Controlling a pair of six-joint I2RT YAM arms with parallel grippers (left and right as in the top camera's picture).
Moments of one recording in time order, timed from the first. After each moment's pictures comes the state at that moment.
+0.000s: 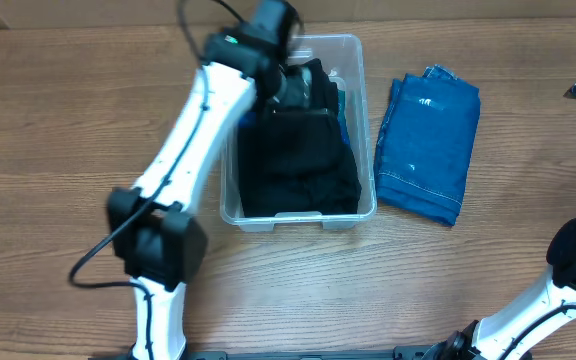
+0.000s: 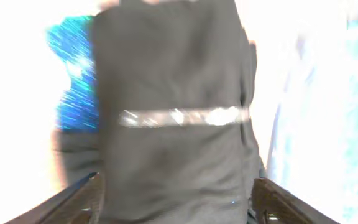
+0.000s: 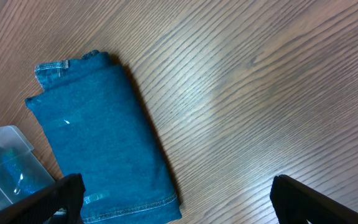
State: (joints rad) left arm -0.38 2.13 2.19 -1.20 0.11 -0.41; right arm -0.56 2.05 2.34 -1.60 -0.18 0.18
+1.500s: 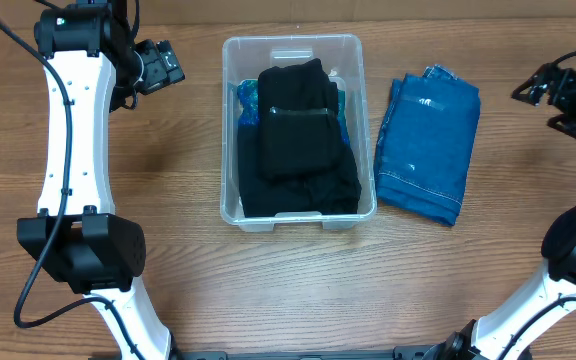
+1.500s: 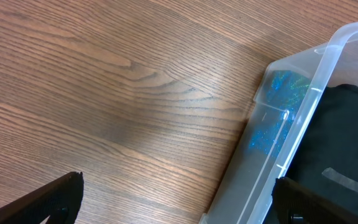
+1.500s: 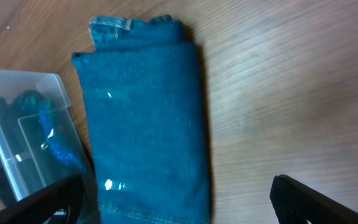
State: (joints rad) left arm 0.04 2.05 2.22 -1.39 0.02 -0.41; right arm -0.50 2.08 2.05 -1.34 -0.47 -0.04
